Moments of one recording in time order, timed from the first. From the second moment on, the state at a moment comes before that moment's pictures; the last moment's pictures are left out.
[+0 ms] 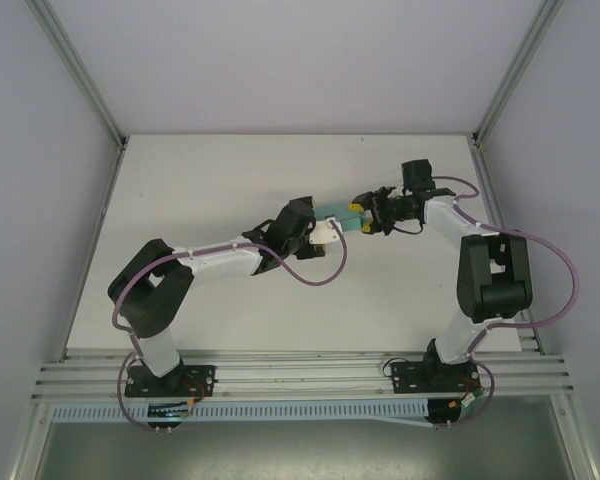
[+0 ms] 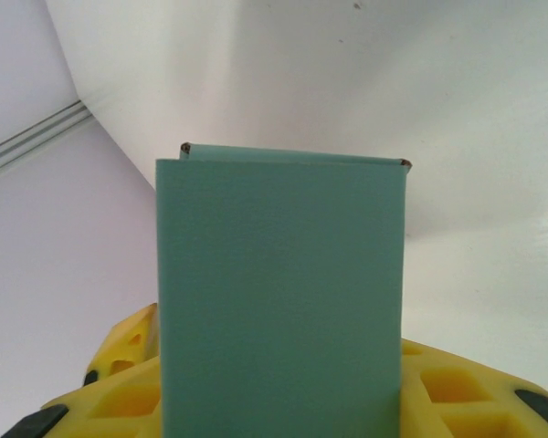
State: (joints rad) left arm -0.83 1.78 1.07 0.12 -0.19 0.79; right arm 0.16 1.69 1.12 -0.43 -0.84 1.13
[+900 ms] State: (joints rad) left arm -0.78 1.71 1.03 0.11 0.01 0.75; right arm 0.15 1.59 1.12 -0.50 -0.85 1.12
